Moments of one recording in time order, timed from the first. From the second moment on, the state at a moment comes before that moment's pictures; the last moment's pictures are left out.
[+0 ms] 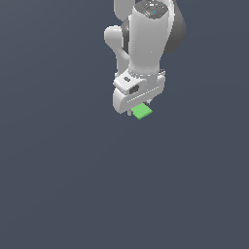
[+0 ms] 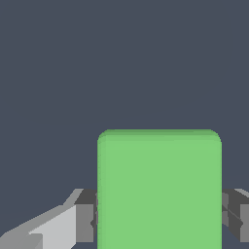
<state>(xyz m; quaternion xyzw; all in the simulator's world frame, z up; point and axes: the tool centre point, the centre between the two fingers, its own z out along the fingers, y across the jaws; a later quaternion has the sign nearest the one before) -0.047 0.054 0.267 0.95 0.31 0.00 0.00</state>
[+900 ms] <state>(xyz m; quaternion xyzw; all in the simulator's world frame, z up) -0.104 0.044 0.394 0.95 0.31 0.00 0.00</state>
